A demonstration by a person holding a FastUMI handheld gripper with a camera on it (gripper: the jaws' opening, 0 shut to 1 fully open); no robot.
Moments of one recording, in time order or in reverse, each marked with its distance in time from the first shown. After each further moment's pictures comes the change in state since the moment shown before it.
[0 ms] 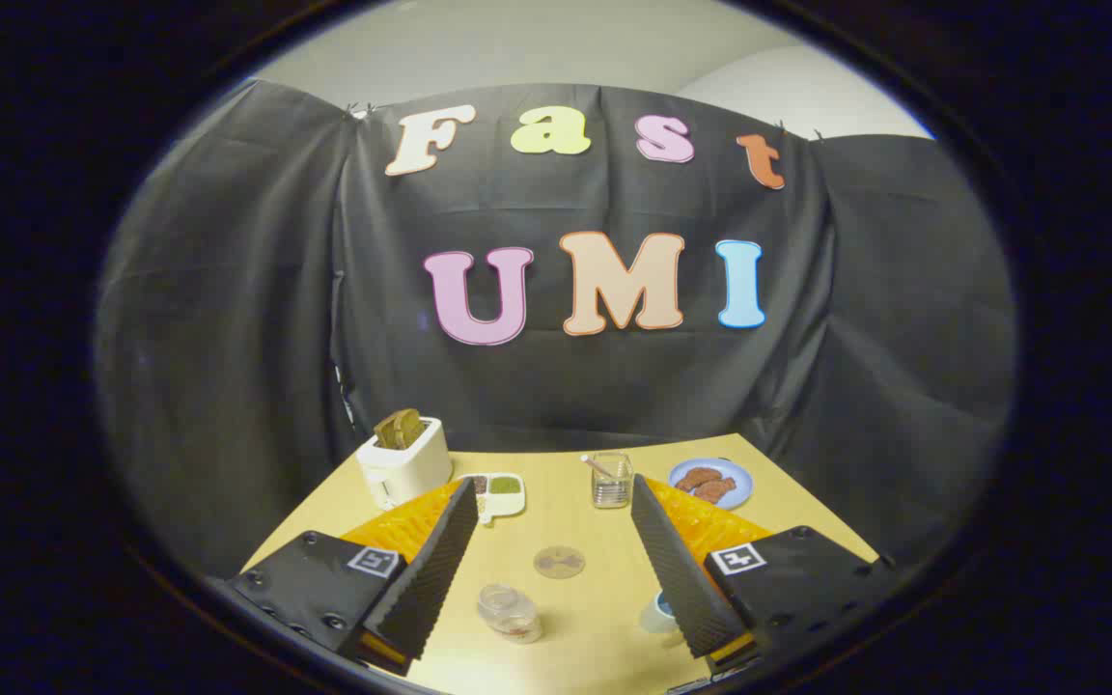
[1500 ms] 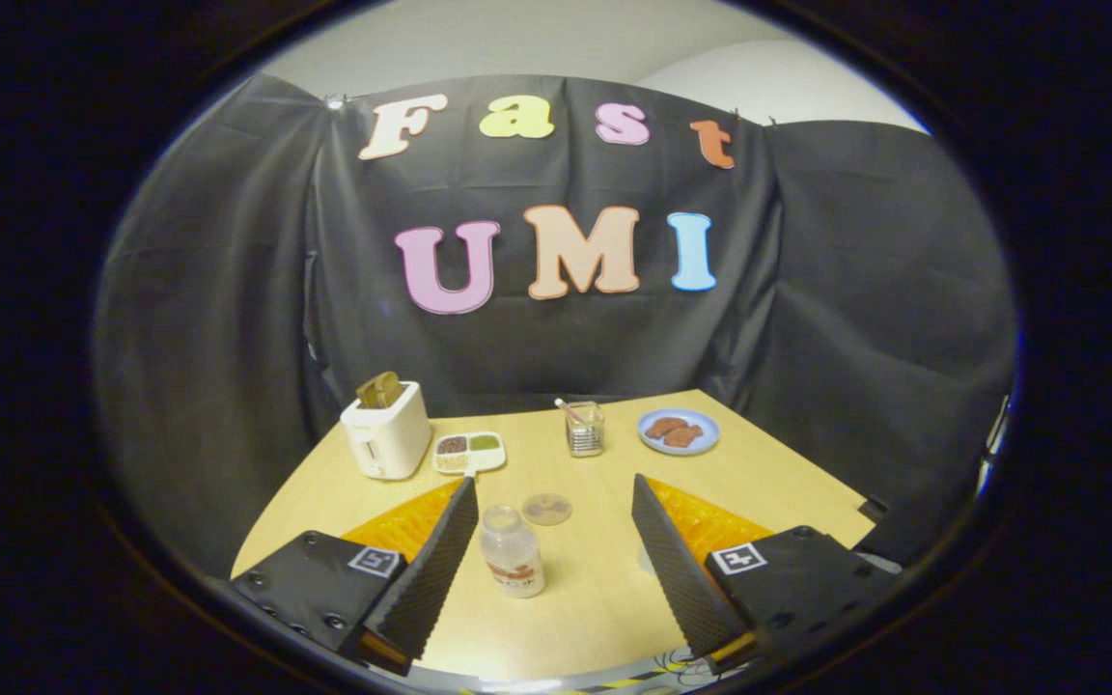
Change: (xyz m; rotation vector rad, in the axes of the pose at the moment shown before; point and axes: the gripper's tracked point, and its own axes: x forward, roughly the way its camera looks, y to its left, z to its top) arm -0.059 -0.006 -0.096 0.021 0.061 -0.174
